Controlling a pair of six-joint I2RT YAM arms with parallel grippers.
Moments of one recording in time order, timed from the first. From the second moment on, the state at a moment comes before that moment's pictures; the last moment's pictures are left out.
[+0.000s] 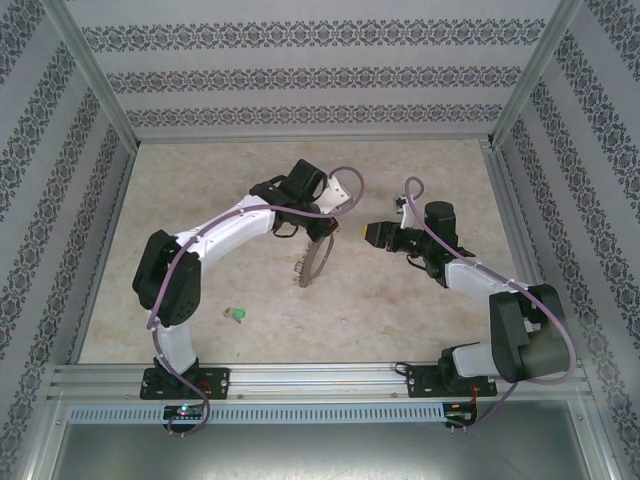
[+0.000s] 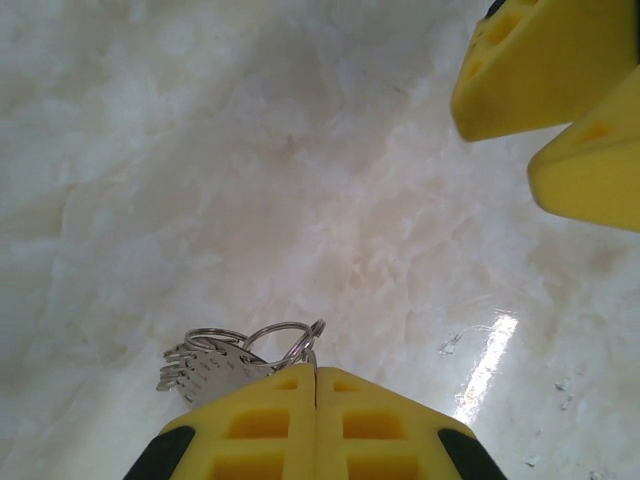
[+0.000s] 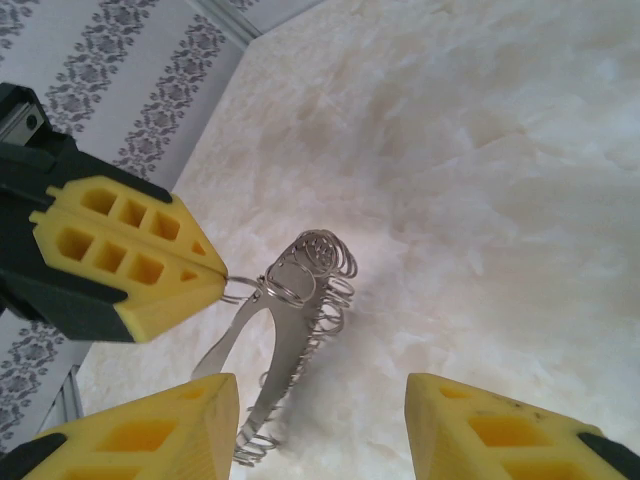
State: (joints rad) left arm -0.61 1.84 1.52 -0.62 0.31 0.23; right arm 0.17 1.37 0.57 0.32 -0.78 0.49
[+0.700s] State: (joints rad) left arm -0.51 1.73 1.54 -0.55 0.62 0.21; right arm 0.22 1.41 0.74 0.57 -0.96 0.70
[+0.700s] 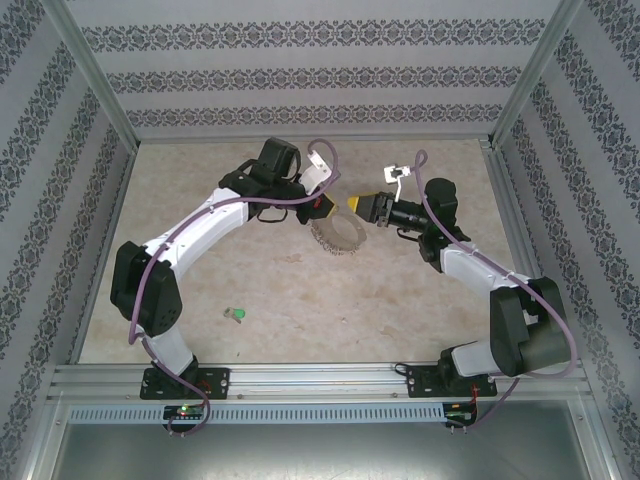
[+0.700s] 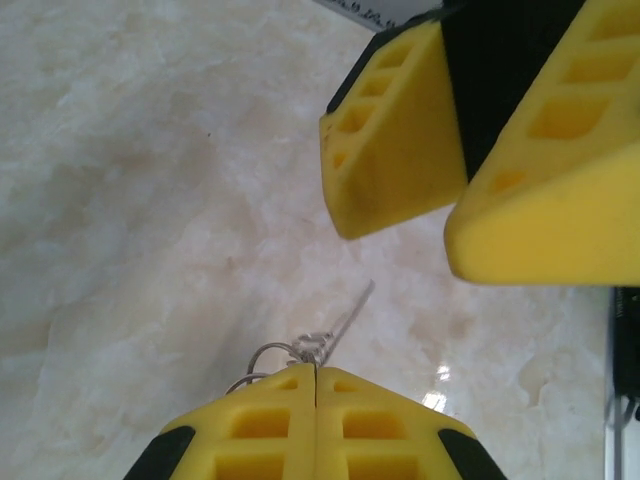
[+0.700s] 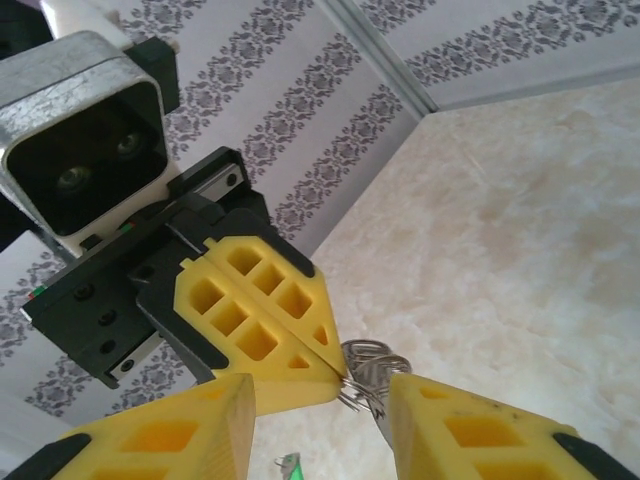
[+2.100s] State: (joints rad) left arm -0.50 1.70 1.56 -0.52 0.79 0.17; right arm 0.25 1.41 0.75 0.61 -1.07 0.72
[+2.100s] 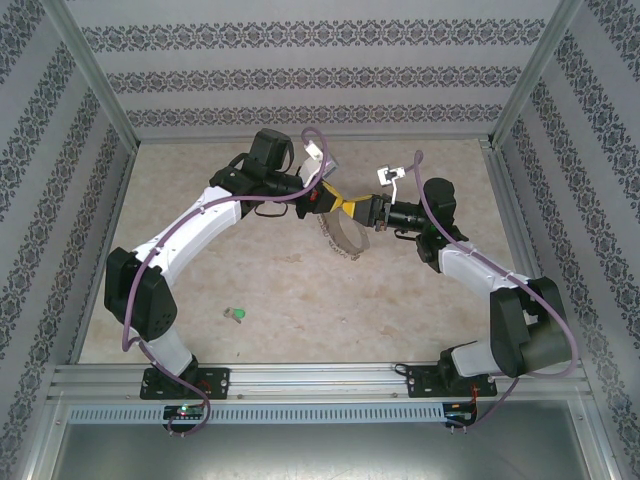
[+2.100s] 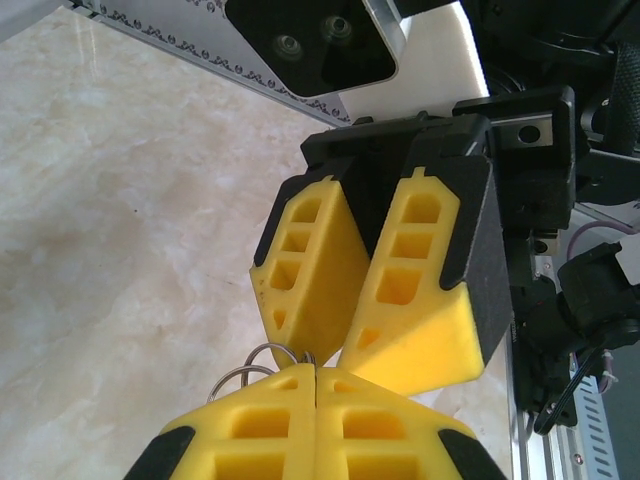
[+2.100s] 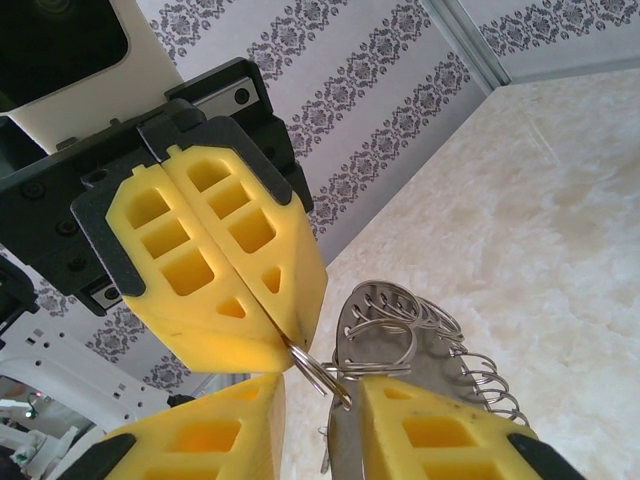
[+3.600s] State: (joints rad) left arm -0.45 1.45 1.22 0.12 0.79 -0.53; right arm 0.29 1.14 0.67 0.68 -0.79 0.67
